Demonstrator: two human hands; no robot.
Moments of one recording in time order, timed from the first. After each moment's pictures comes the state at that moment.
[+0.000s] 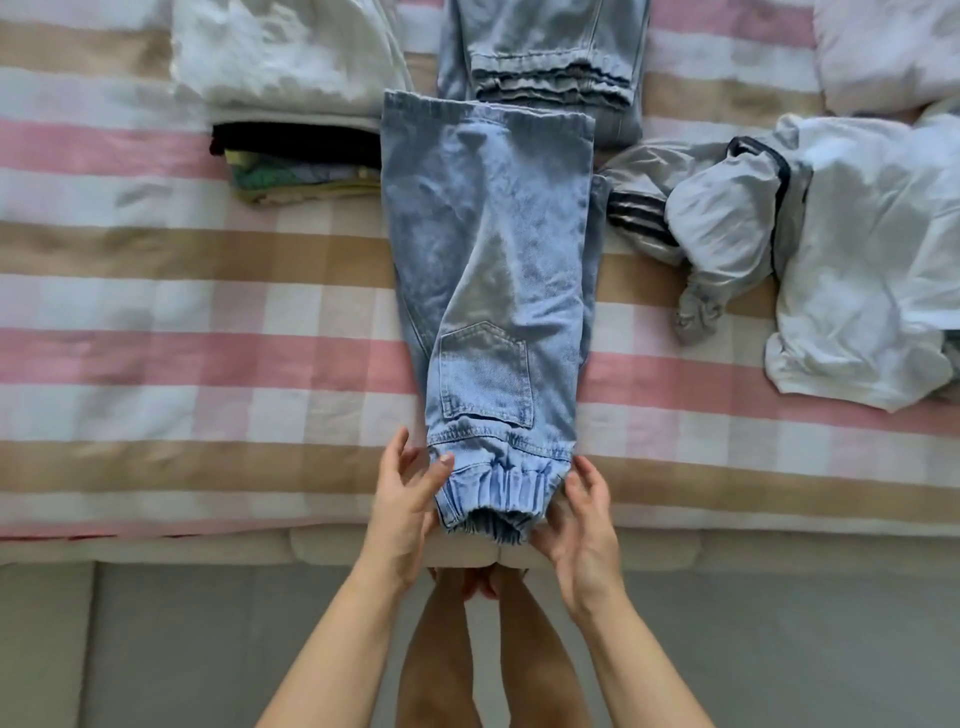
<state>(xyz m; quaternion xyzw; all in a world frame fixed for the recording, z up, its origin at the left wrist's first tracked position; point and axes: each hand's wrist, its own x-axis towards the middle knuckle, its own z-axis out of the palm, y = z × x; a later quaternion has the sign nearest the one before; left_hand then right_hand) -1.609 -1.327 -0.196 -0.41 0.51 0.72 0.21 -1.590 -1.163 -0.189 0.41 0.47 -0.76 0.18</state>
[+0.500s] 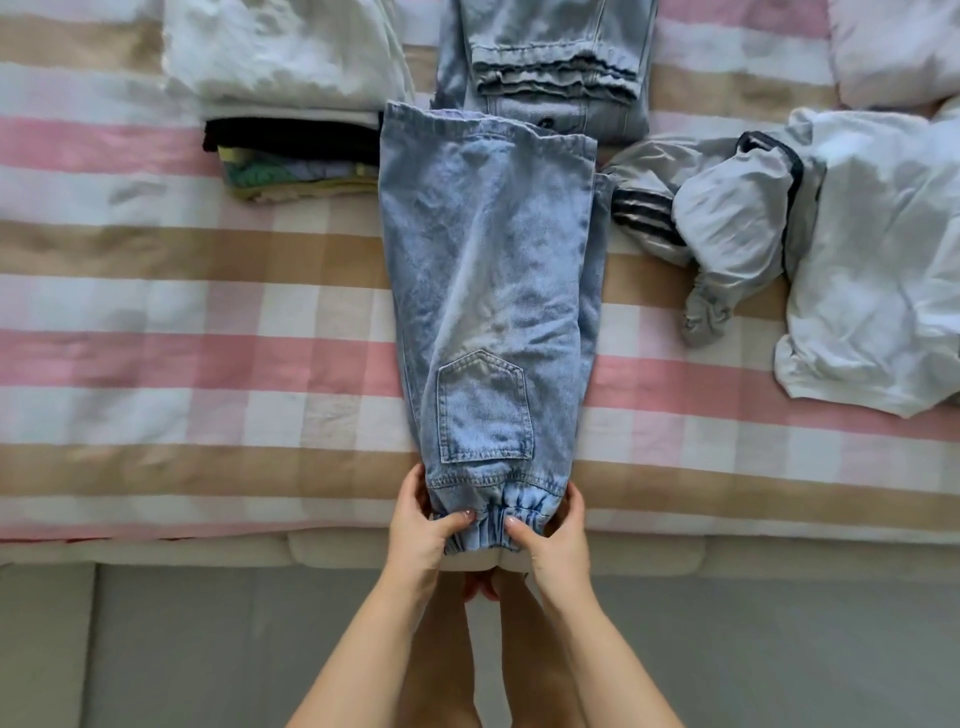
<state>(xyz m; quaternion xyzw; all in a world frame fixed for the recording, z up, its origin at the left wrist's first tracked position) -1.589 -1.310 -0.235 -0.43 0.56 0.68 0.21 -1.578 -1.175 -0.221 0.39 0.68 -0.59 0.22</state>
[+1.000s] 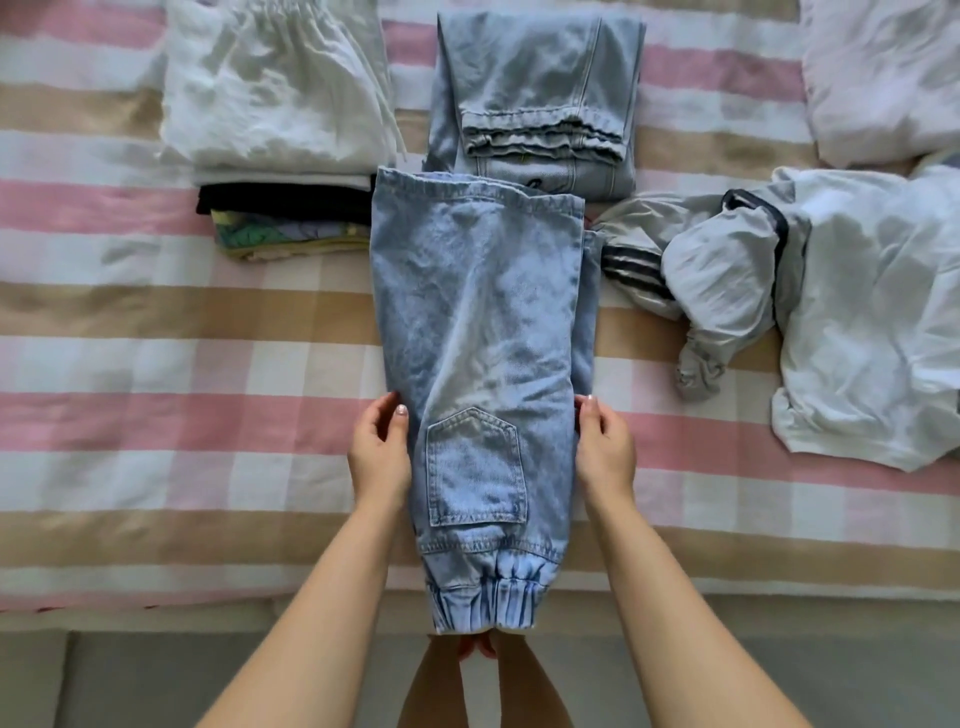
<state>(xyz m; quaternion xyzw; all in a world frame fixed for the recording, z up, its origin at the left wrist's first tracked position) -1.714 -1.334 -0.237 -0.40 0.71 0.58 0.08 -1.727 -1.140 -0.231 0.34 0.80 -0.48 0.11</state>
